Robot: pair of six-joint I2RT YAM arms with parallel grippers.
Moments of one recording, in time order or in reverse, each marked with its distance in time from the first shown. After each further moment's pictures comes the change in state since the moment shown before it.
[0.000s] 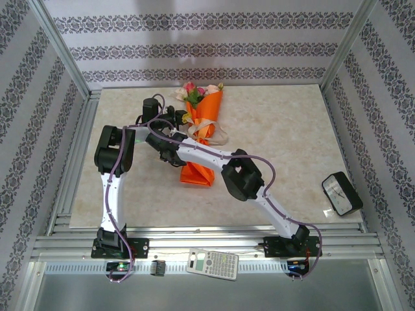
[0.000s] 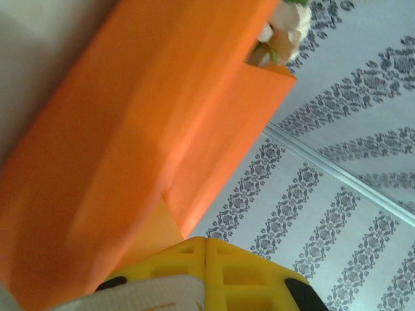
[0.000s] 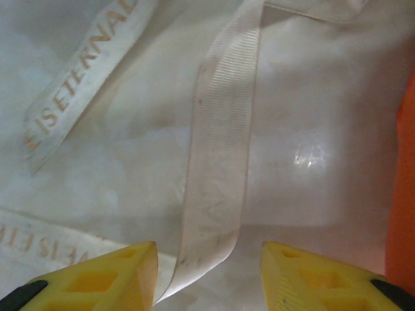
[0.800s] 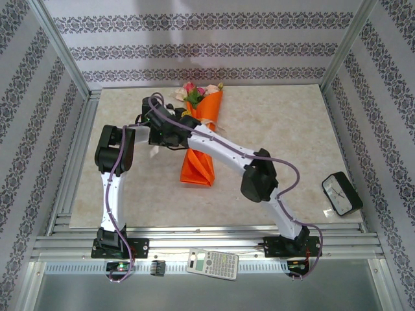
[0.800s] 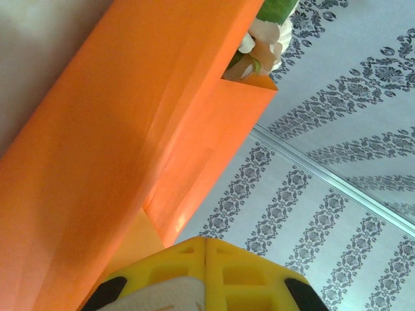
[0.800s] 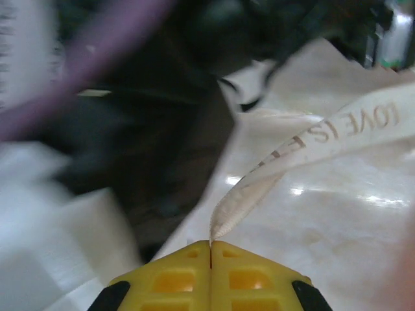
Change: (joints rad) left arm 0.003 0.012 0.025 0.035 -0.004 -0.029; right arm -0.008 -0.231 0.078 0.059 -0.233 -0.260
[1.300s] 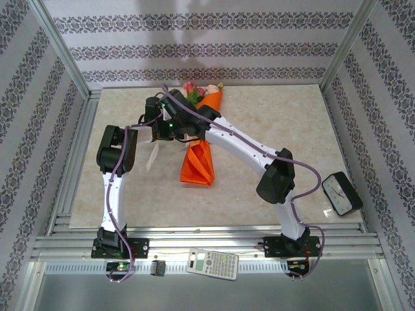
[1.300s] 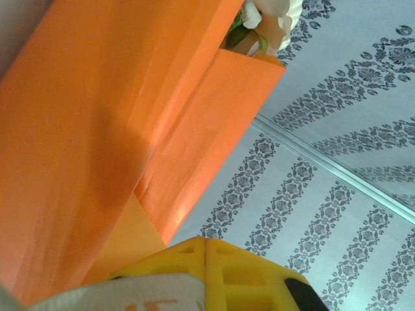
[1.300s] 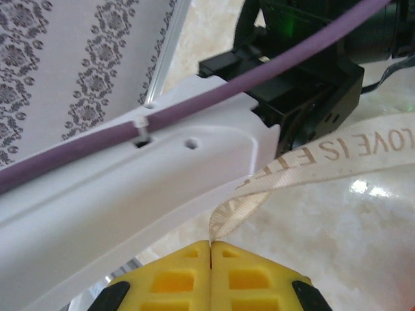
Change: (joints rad) left arm -0.029 0.000 0.006 0.001 0.000 0.000; right arm -0.071 -0.162 -0.121 0.046 -0.335 -0.145
